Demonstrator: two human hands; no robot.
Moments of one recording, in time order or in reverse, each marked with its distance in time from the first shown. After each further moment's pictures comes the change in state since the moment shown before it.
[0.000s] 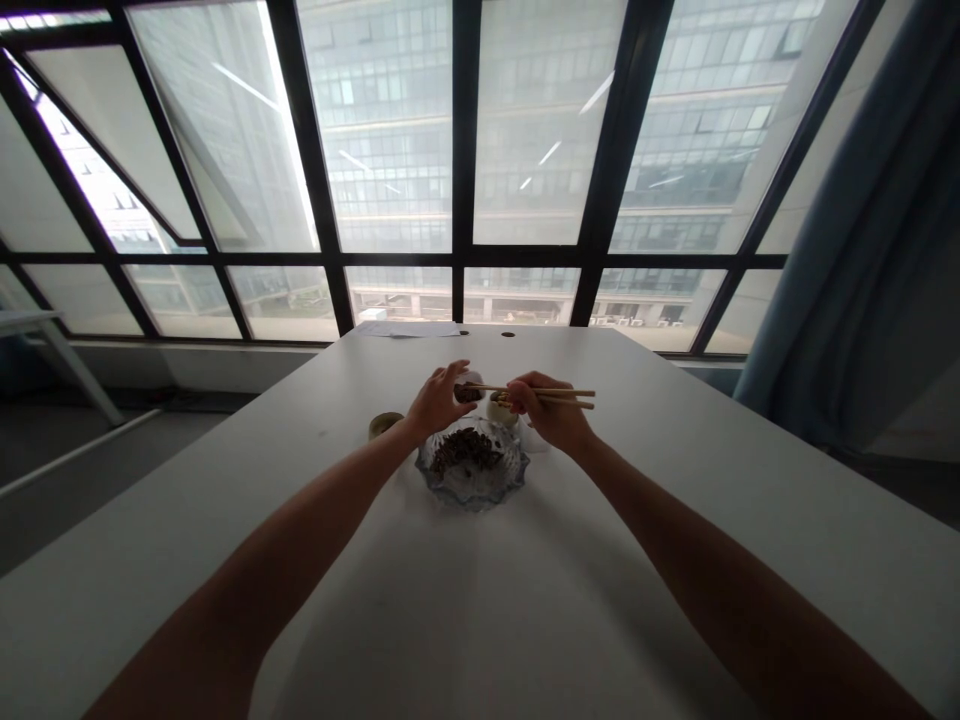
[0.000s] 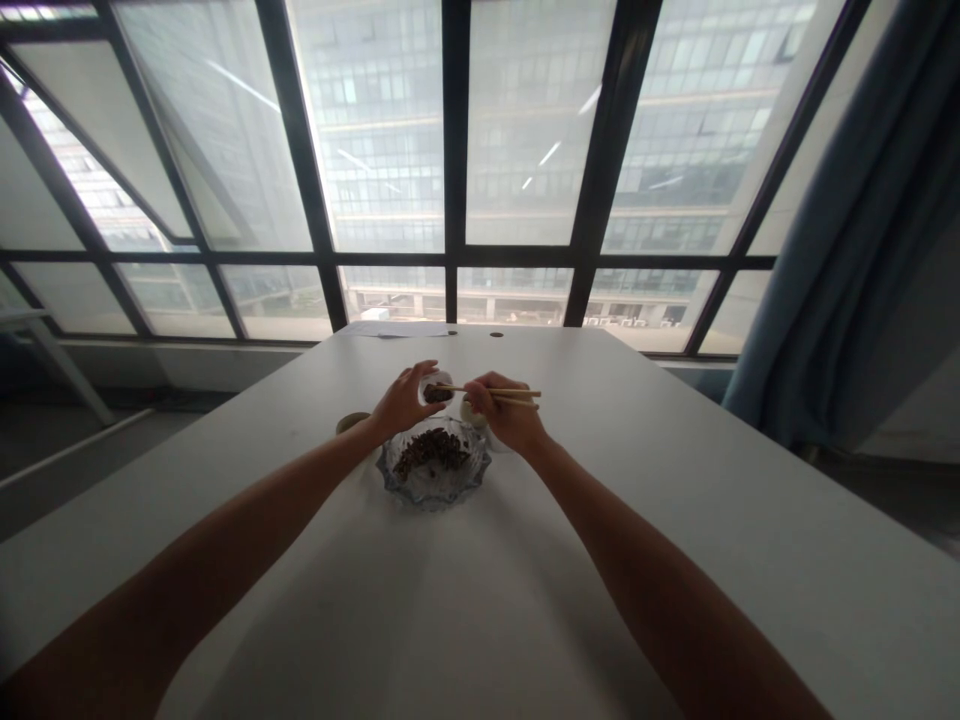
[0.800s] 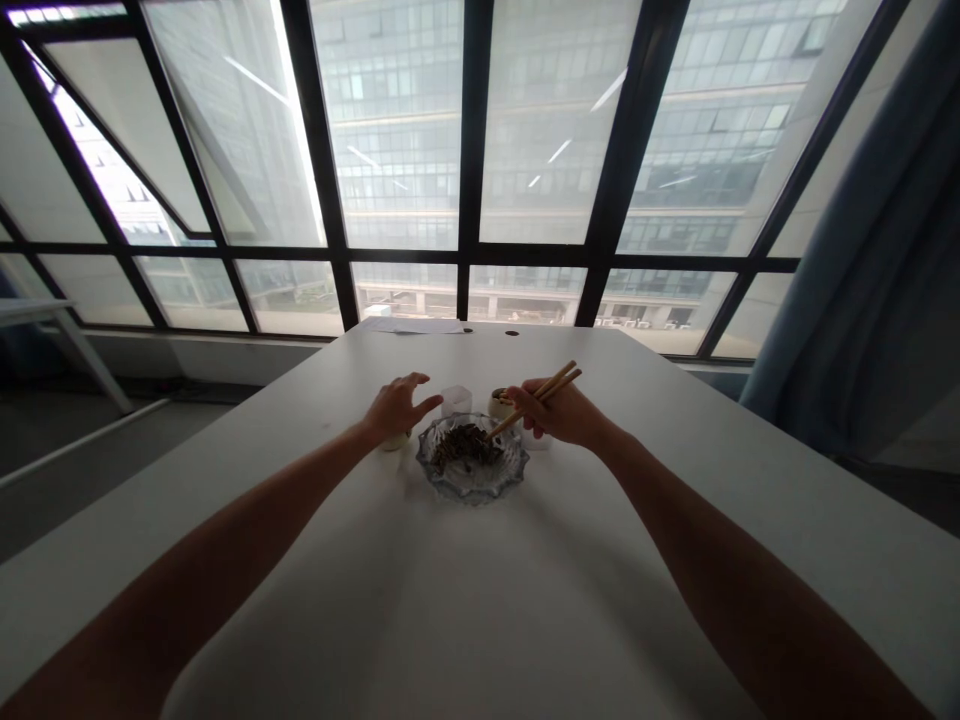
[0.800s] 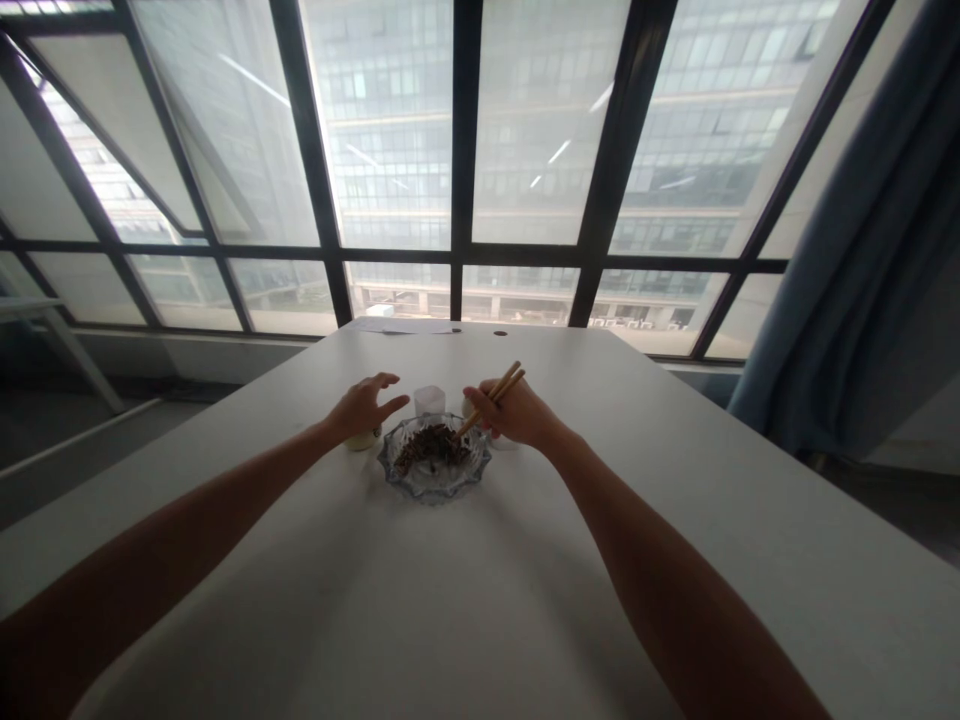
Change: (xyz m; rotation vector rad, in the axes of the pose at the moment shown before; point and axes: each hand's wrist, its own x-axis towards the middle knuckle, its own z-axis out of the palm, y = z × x) left_hand -0.038 -0.024 -0.053 0.184 -0.158 -0.275; right_hand 0.006 -0.029 -0.020 -0.180 -0.411 0.115
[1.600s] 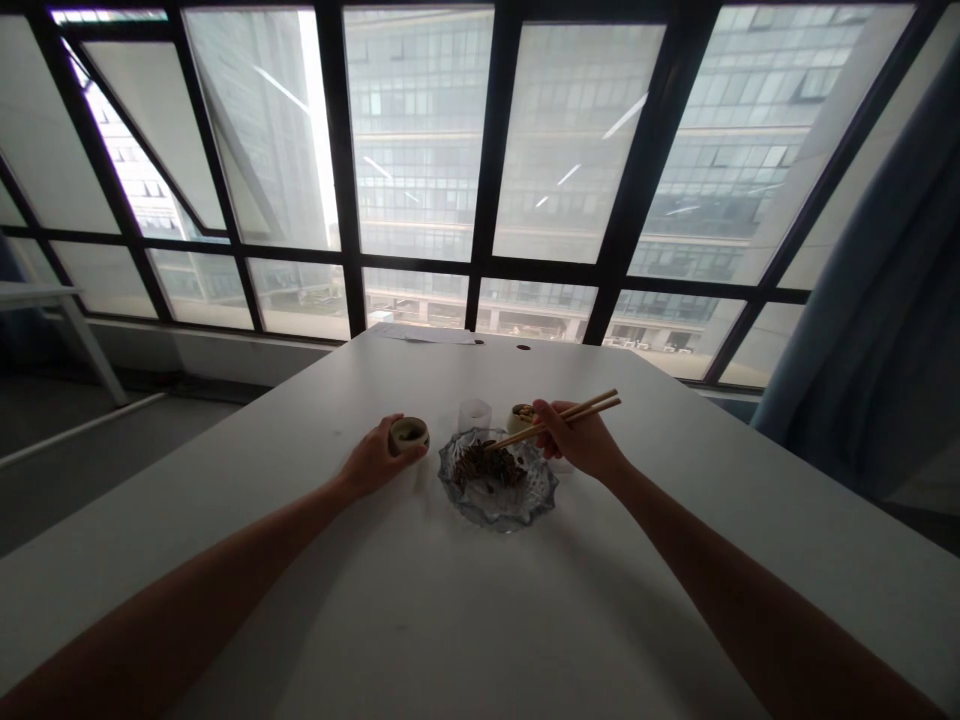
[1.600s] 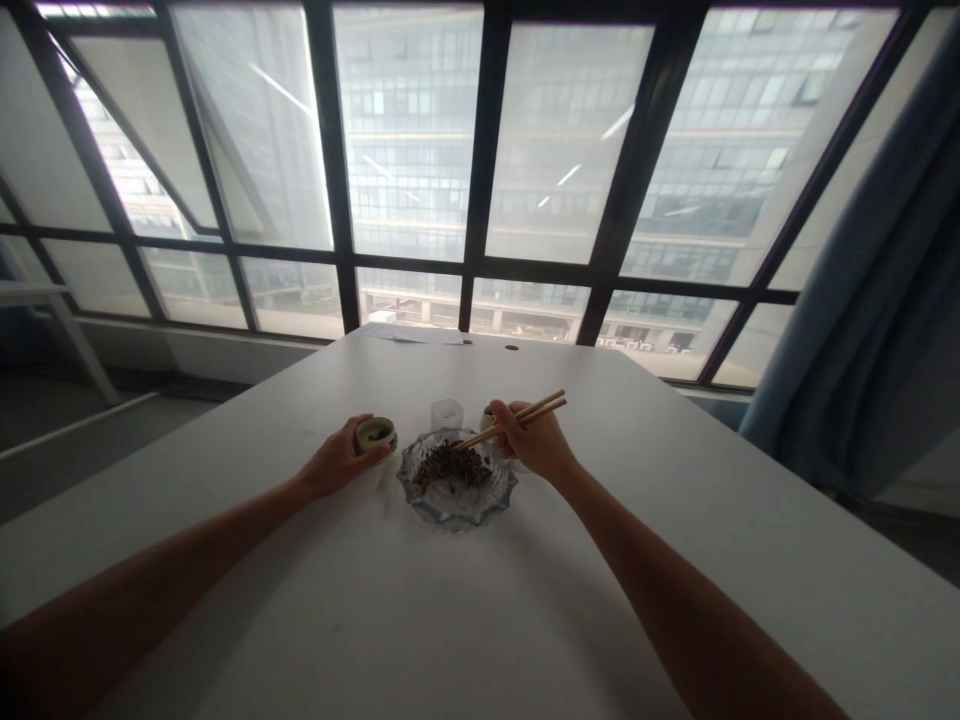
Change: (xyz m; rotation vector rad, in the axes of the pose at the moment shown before) left_hand -0.073 -0.049 0.008 -0.313 0.047 -0.244; right_hand 0.006 0.013 0.034 0.225 0.229 0.192
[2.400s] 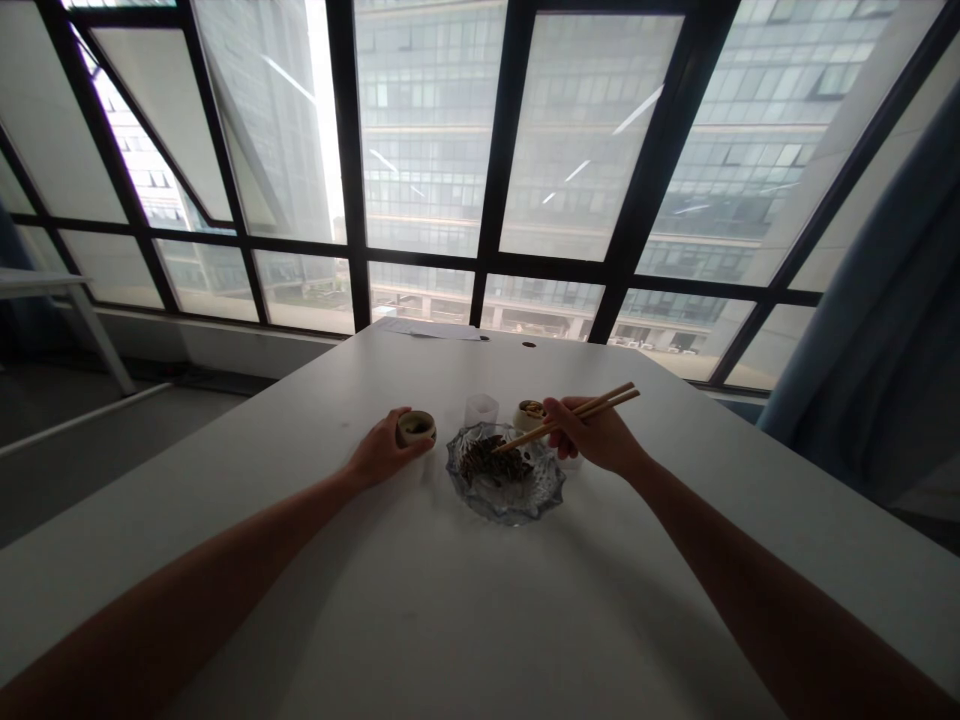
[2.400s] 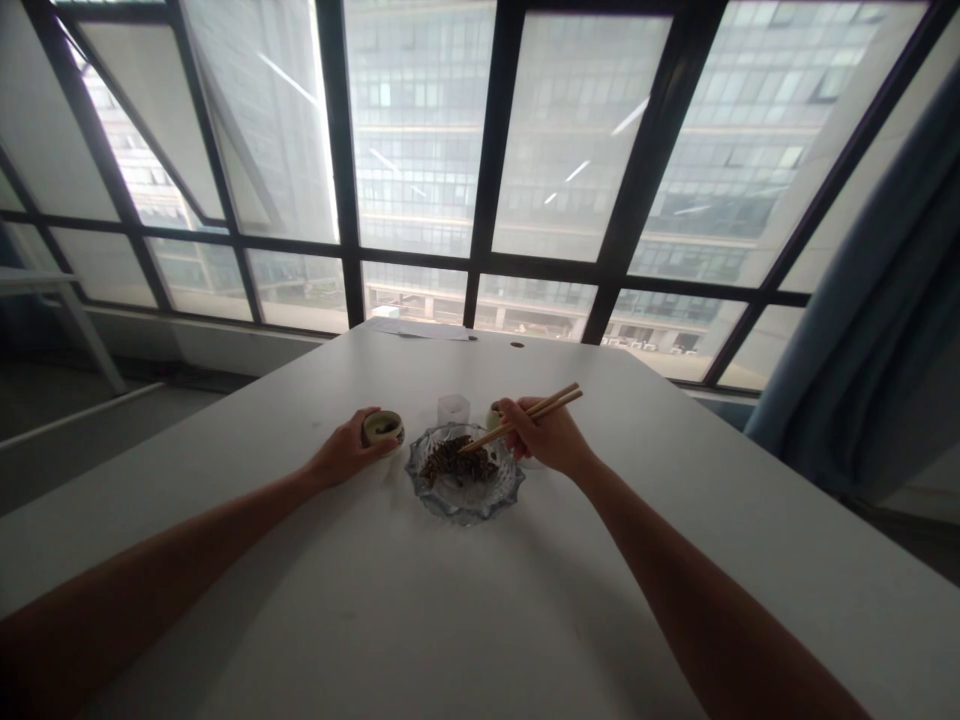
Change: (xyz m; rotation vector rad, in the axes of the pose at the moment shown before) left_hand 0.000 0.004 -0.002 -0.010 -0.009 0.002; right_hand -0.005 -0.015 -0.010 -0.006 -0.082 0.017
